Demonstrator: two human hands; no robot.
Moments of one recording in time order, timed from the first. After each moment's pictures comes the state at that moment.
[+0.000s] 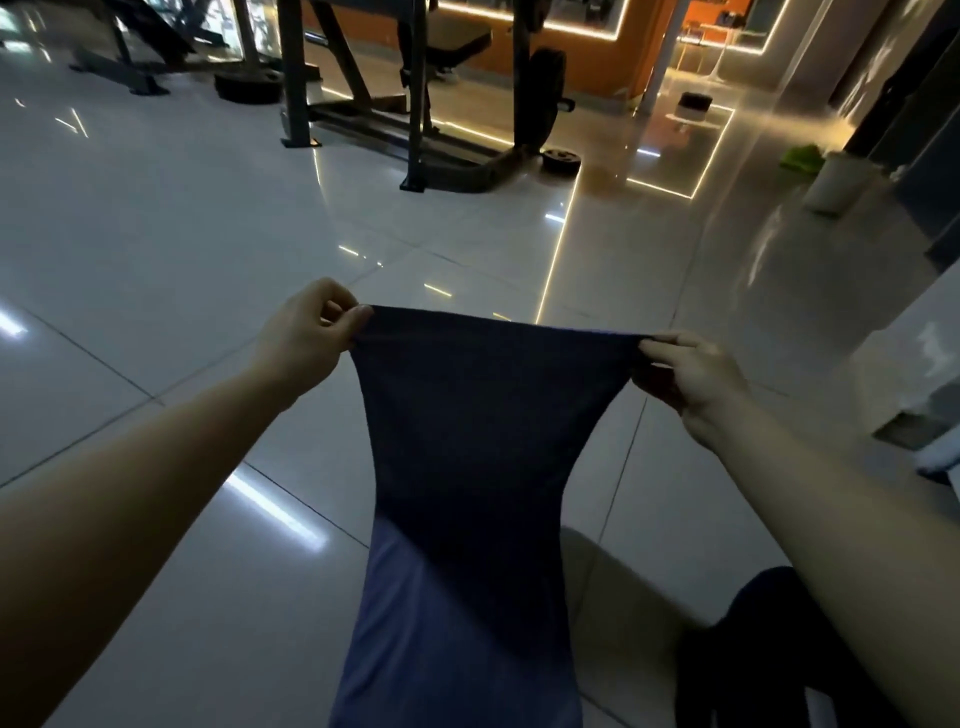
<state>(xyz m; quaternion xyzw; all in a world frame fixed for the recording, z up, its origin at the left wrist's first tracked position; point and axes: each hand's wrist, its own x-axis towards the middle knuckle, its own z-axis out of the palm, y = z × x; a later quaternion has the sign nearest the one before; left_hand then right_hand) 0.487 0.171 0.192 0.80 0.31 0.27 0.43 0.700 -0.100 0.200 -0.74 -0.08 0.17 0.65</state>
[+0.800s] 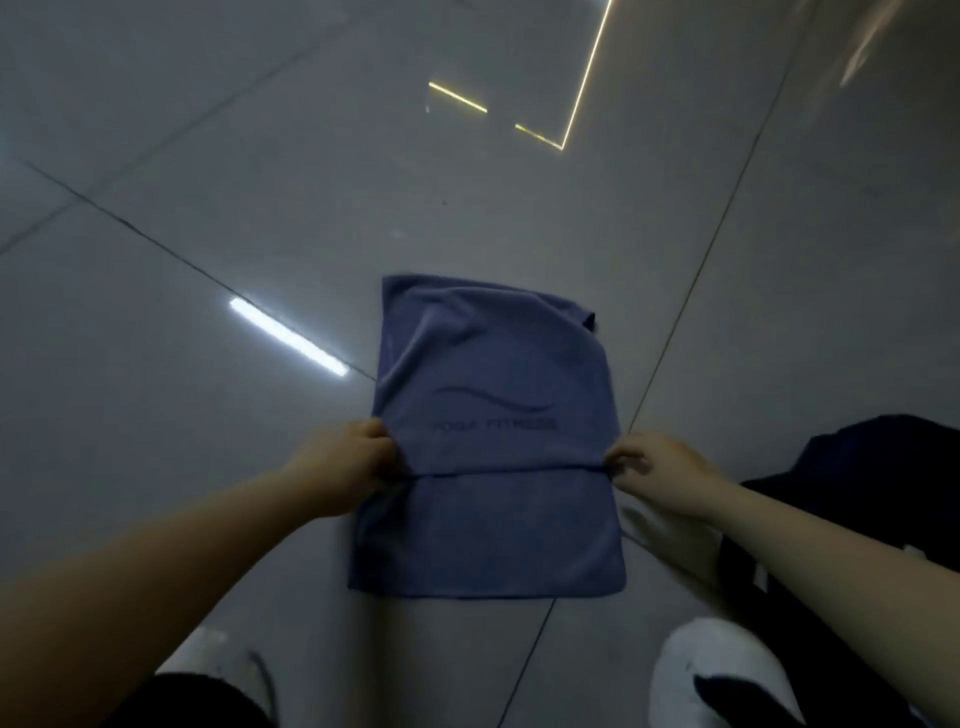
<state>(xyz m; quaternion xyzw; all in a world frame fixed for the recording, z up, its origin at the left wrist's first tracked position) 0.409 0.105 -0.081 0.94 0.13 -0.24 0.18 0.638 -0.178 -0.068 -0.86 -0.36 0.35 0.06</state>
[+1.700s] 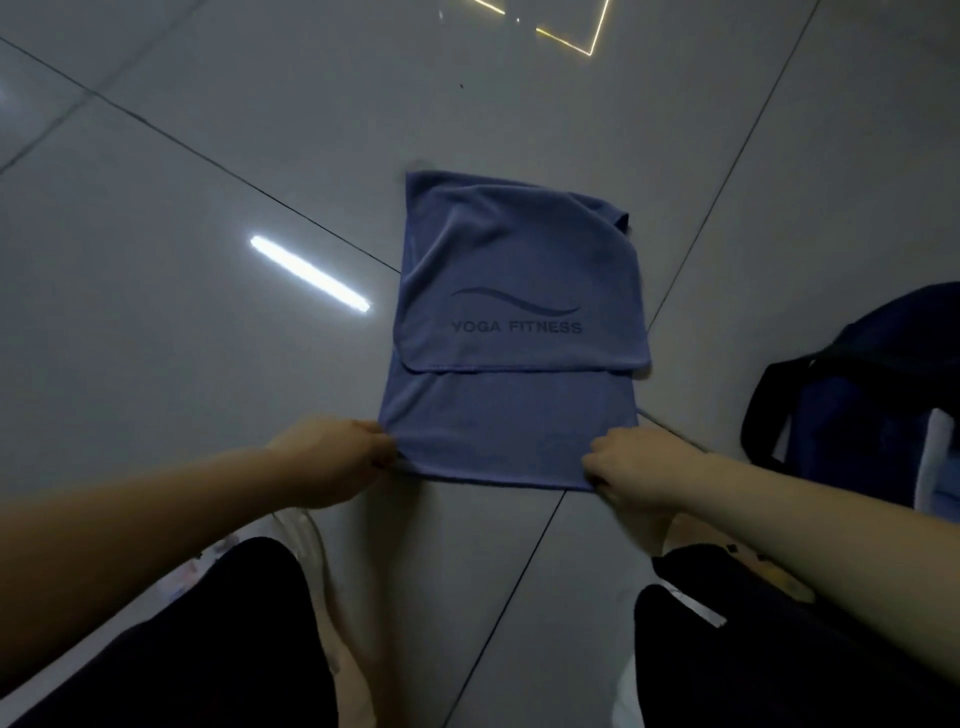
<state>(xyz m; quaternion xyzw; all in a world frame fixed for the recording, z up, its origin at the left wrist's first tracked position) 0.317 0.057 -0.061 0.92 0.03 -0.36 0.11 0.527 -0.195 -0.081 -0.66 -0.60 0.36 -0.27</state>
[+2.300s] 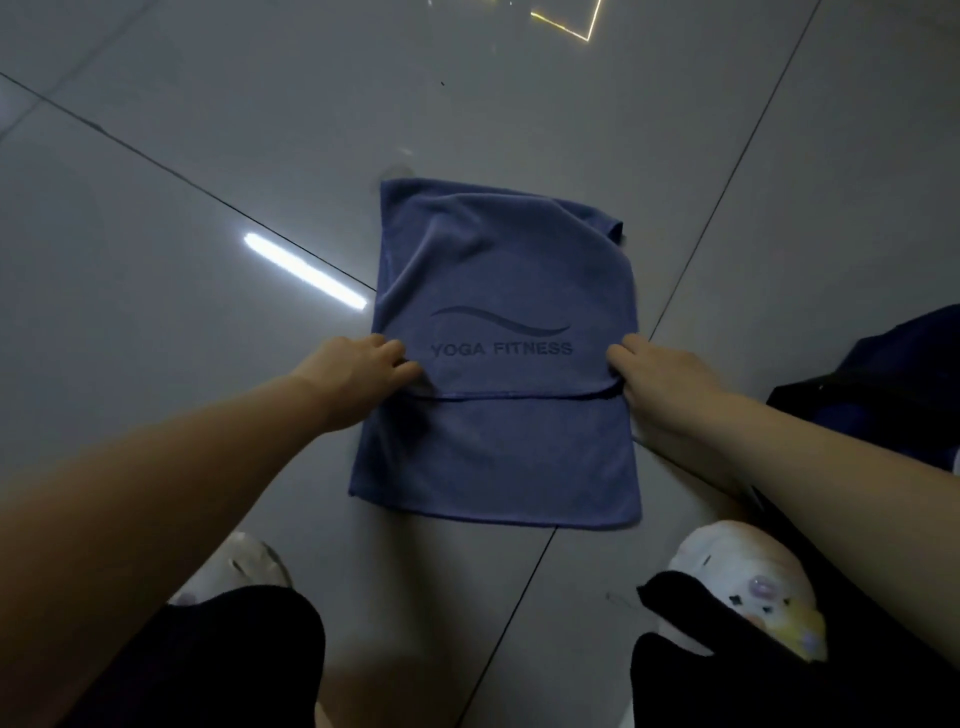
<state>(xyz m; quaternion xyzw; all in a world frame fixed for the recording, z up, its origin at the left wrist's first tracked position) 0.415 0.092 -0.084 0.95 -0.01 -0.28 -0.10 0.621 -0.176 -0.099 -0.84 -0.49 0.21 -0.09</state>
